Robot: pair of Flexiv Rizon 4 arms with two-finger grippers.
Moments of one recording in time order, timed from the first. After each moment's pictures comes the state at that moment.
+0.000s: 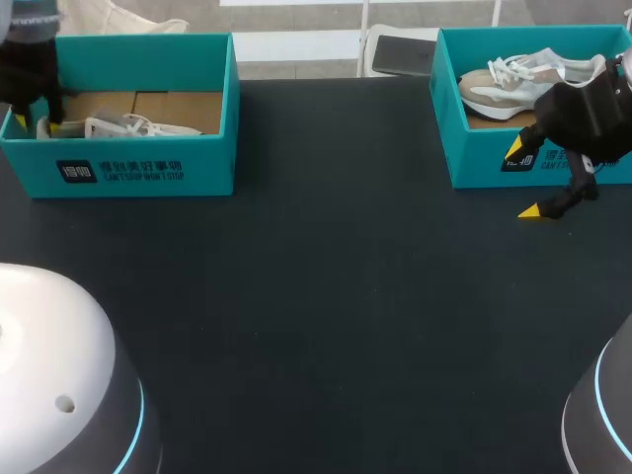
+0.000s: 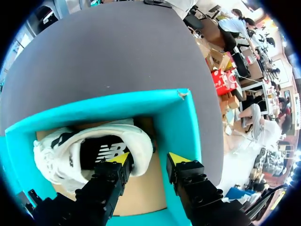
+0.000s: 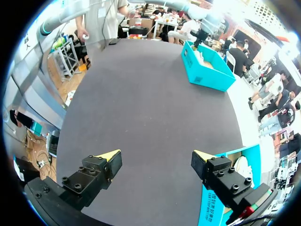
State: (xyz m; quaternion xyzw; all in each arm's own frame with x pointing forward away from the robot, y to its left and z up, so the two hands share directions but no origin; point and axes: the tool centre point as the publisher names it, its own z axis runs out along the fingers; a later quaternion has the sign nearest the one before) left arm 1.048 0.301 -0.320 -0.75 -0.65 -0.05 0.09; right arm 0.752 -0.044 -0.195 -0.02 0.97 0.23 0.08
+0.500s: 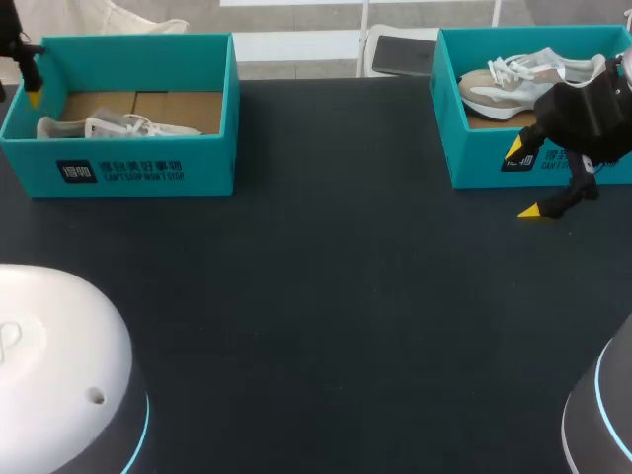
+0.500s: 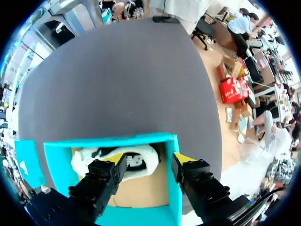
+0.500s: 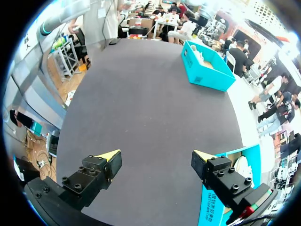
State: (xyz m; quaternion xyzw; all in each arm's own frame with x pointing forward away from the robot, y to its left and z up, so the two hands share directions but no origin) left arm 0.992 0.294 -0.226 -0.74 -0.67 0.04 0.06; right arm 0.752 -0.044 -0.195 -0.02 0.97 0.23 0.08
